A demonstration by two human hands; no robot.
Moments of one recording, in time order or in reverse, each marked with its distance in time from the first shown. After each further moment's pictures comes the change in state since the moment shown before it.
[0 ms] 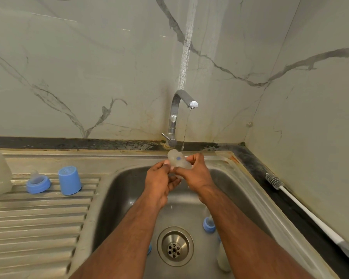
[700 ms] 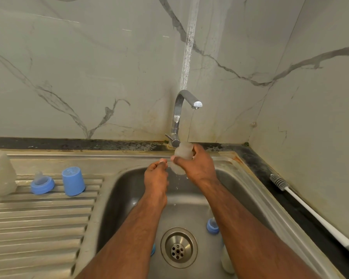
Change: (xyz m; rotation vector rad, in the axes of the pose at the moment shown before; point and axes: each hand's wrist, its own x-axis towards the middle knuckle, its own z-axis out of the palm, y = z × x) left_hand 0.012 0.000 -0.006 0.037 0.174 0.061; right_hand 0.009 -0.024 0.002 -0.164 0.132 -0.161
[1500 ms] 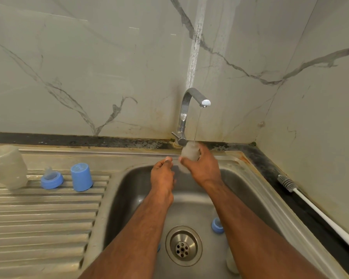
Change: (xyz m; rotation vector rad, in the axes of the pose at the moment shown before) left_hand 0.000 0.001 -0.002 -0.023 -0.003 -0.043; right_hand -0.003 0.007 0.005 -0.037 -0.031 -0.053
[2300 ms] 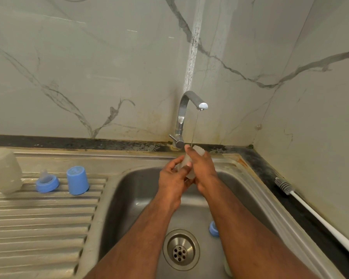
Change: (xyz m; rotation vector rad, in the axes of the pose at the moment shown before) left_hand -0.025 0.000 0.018 -0.125 -0.253 0.001; right_hand 0.021 0.007 0.013 0.705 0.002 0.429
